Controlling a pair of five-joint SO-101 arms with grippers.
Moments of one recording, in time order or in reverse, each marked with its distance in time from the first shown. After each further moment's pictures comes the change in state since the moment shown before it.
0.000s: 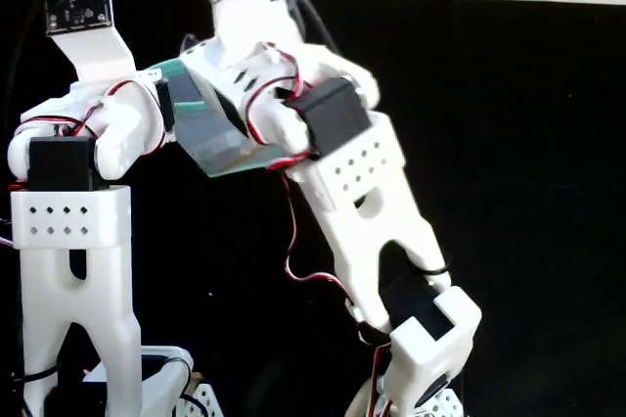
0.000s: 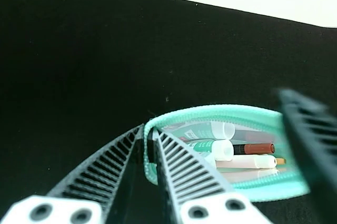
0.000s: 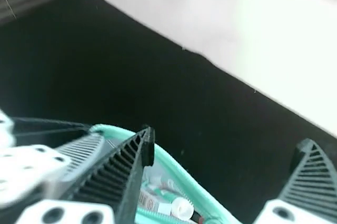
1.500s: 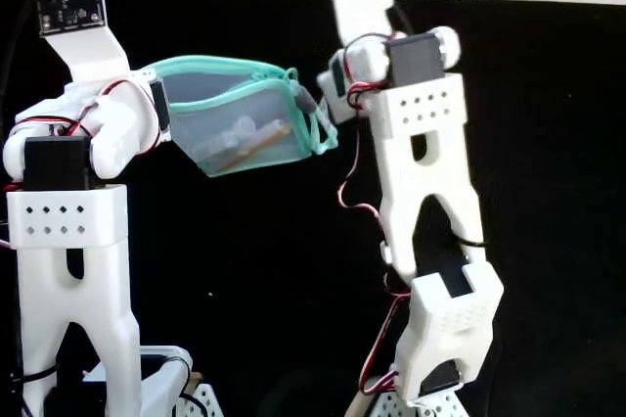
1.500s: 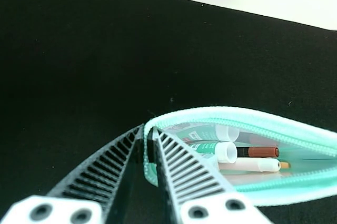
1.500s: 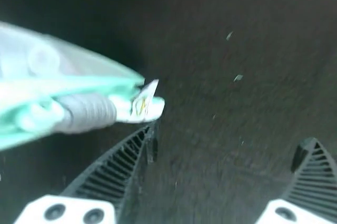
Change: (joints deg) left arm -0.2 0.0 0.1 0.0 0.0; right arm 20.8 5.4 8.2 24.3 8.7
